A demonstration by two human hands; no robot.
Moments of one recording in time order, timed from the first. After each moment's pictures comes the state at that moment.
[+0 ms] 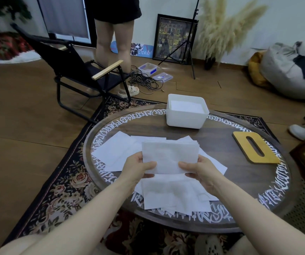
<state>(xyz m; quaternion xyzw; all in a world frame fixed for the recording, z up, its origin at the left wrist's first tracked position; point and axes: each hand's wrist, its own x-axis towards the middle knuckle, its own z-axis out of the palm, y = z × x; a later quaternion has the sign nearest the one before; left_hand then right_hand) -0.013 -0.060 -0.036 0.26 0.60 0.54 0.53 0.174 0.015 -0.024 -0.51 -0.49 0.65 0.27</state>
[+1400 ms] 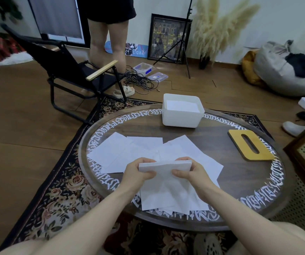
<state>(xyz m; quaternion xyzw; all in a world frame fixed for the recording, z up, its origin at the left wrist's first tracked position) -0.006 -0.063 -0.061 0.35 0.62 0.52 0.47 0.172 0.003 -0.051 -0.48 -0.52 0.63 0.31</state>
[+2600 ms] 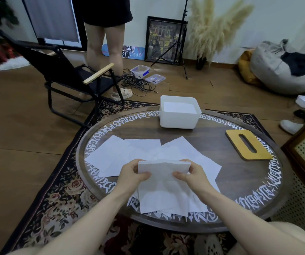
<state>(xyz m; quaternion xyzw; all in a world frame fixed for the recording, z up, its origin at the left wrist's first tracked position) -0.013 -0.060 -0.063 0.36 0.61 0.54 0.46 0.178 0.008 -0.062 -0.49 -0.58 0.56 0.33</state>
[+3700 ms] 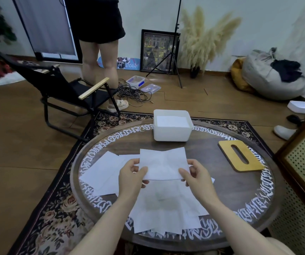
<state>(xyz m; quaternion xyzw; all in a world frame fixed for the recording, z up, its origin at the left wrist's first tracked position) 0.008 -0.031 -0.024 0.29 0.63 0.59 0.40 0.192 0.021 -0.024 -0.51 -0.63 0.44 0.38</state>
